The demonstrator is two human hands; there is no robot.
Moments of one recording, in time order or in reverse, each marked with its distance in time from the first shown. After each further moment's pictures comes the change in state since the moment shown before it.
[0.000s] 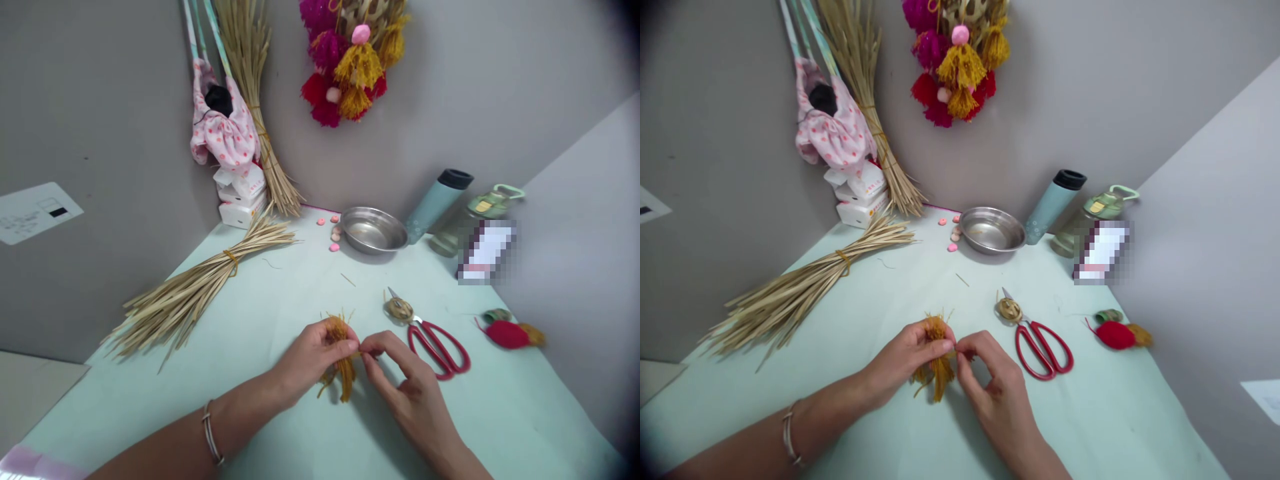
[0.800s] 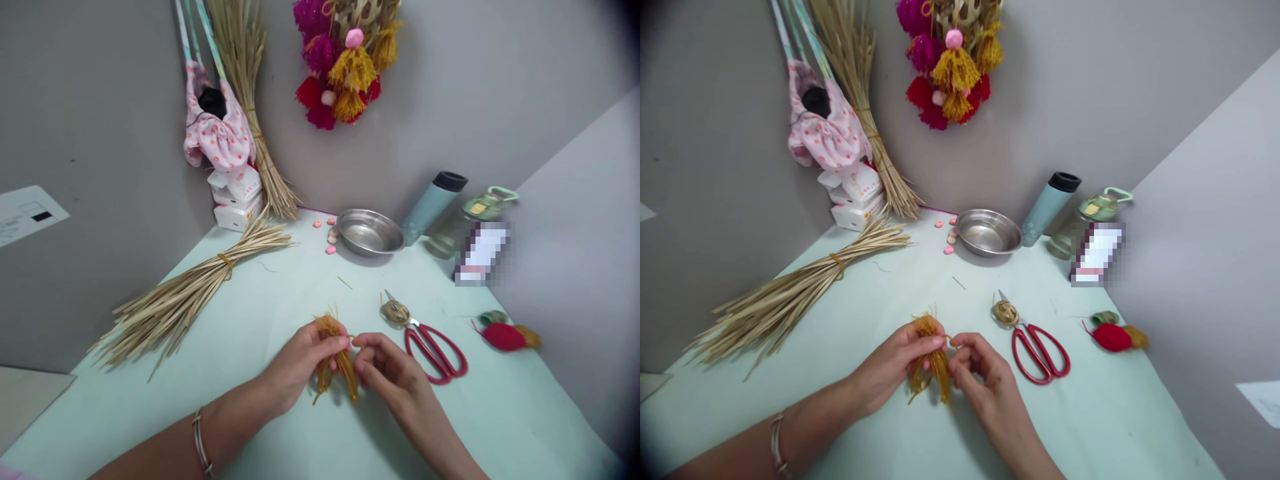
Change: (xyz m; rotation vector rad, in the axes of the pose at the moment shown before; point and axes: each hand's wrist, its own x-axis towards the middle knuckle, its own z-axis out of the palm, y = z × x) left_hand 0.000 0.005 0.000 -0.174 0.024 -0.045; right_hand 0.003 0.009 0.000 0.382 -0.138 0.273
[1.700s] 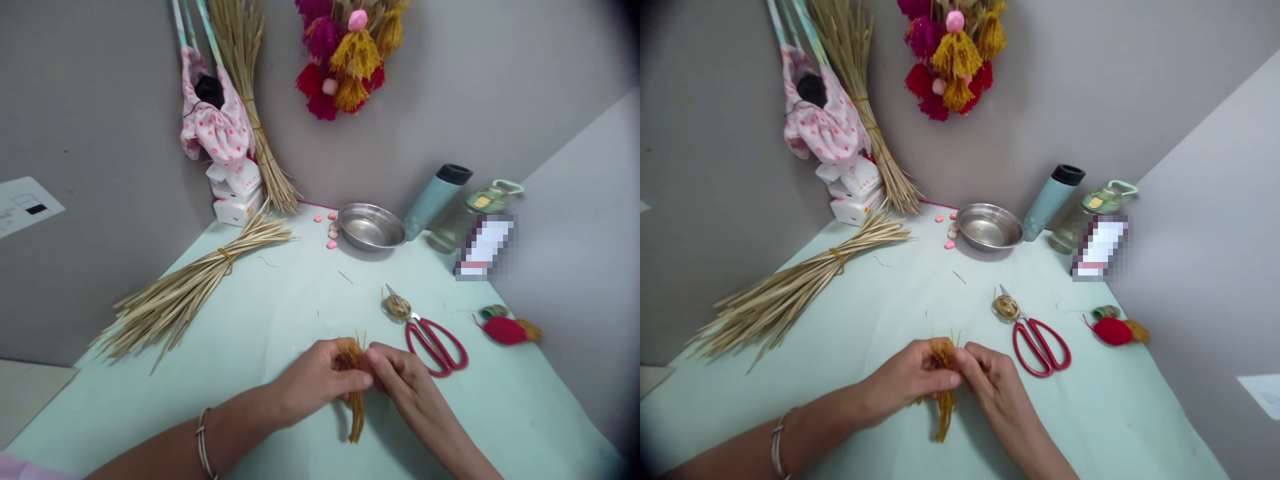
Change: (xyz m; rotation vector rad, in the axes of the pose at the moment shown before) left_hand -0.006 -0.013 0.008 0.144 -0.227 -0.044; right_hand -0.004 -0.007 -0.005 -0.234 -0.082 0.066
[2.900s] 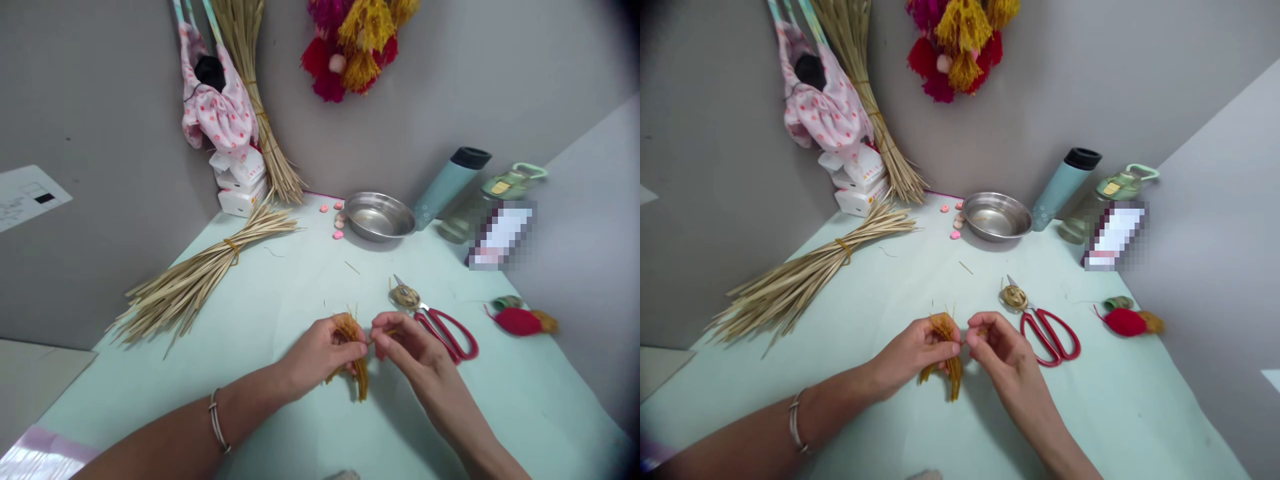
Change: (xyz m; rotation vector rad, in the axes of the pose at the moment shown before) left_hand 0.006 -0.003 -0.008 0.030 0.149 0.016; right_hand 0.002 -0.001 -0.006 0.220 0.141 -0.003
